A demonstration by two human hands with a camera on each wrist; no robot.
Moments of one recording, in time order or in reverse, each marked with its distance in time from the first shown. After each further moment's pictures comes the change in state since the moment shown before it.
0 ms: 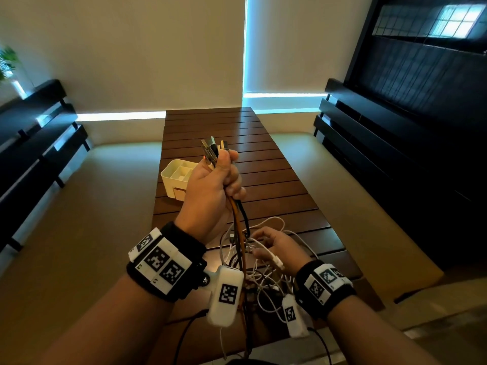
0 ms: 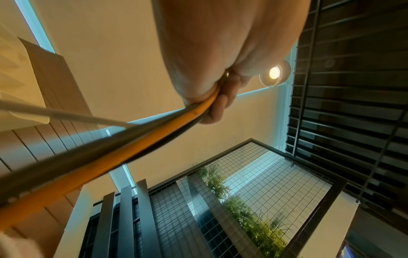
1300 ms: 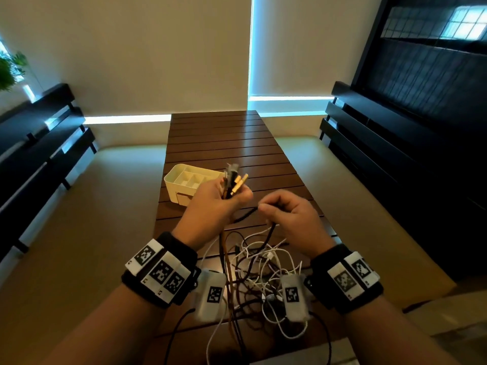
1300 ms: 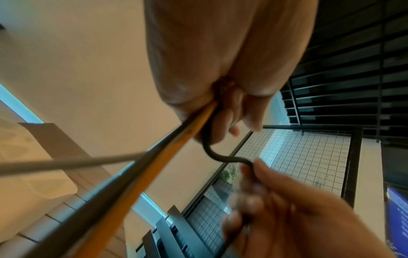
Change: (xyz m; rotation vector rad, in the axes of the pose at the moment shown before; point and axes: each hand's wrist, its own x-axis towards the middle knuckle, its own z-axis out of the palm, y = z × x) left_hand 0.010 -0.008 -0.029 0.835 -0.133 0.037; right_hand -0.011 -0.077 -0.040 0.256 0.198 -0.513
